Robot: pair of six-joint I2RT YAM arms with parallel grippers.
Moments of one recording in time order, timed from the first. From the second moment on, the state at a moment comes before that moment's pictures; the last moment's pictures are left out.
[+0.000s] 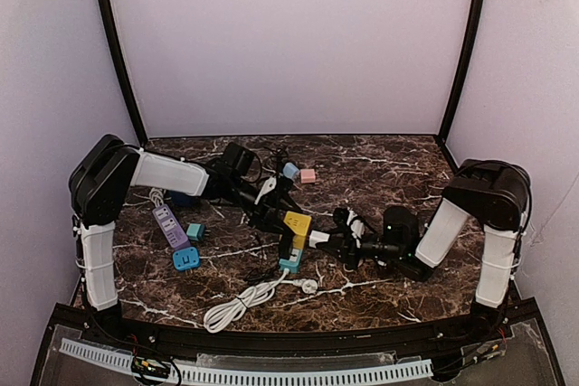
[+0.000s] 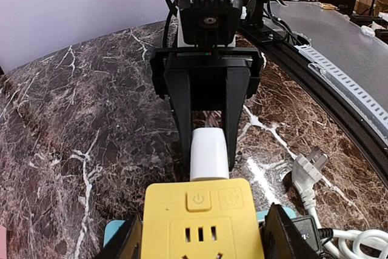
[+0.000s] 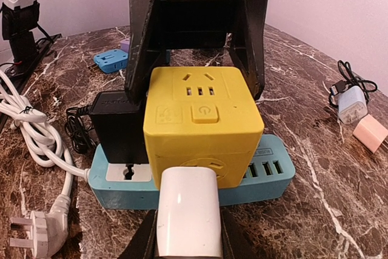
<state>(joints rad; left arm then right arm) -0.65 2.04 1.27 -0.05 1.07 0.82 0.78 1.95 0.44 1.28 -0.47 -0.14</state>
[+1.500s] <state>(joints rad) -0.61 1.95 1.36 -0.44 0.80 0.96 0.80 1.85 0.45 1.11 -0.43 -0.22</state>
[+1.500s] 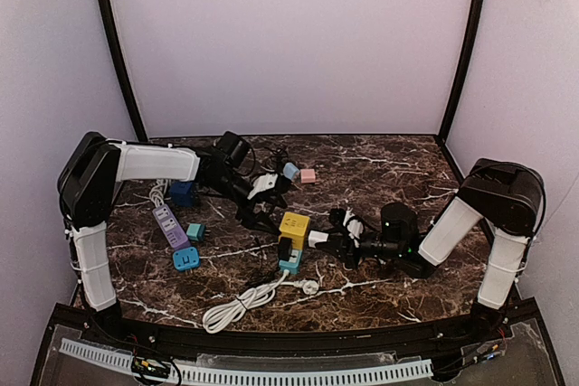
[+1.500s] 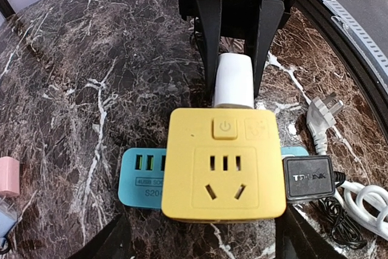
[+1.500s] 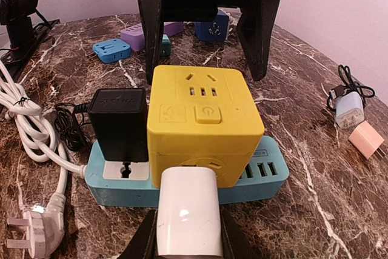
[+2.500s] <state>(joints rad) -0.61 2.01 1.29 -0.35 0.85 0.97 0.82 1.86 0.45 1.15 -0.35 -0.03</state>
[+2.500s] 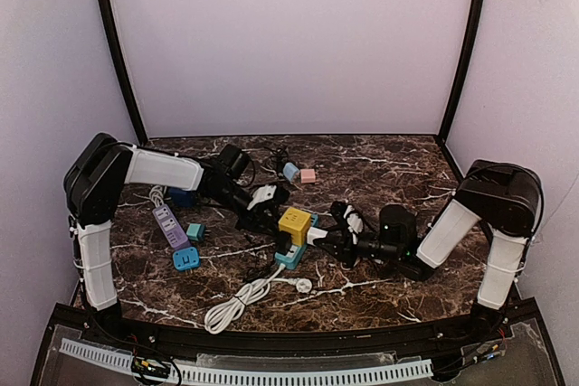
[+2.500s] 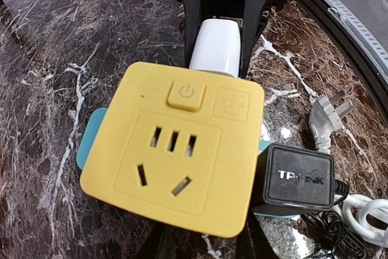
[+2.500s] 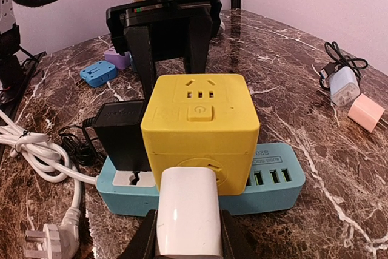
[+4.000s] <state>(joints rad) -0.61 1.99 1.28 -0.37 0.48 1.05 0.86 1.91 0.79 0.75 -0.19 -0.18</state>
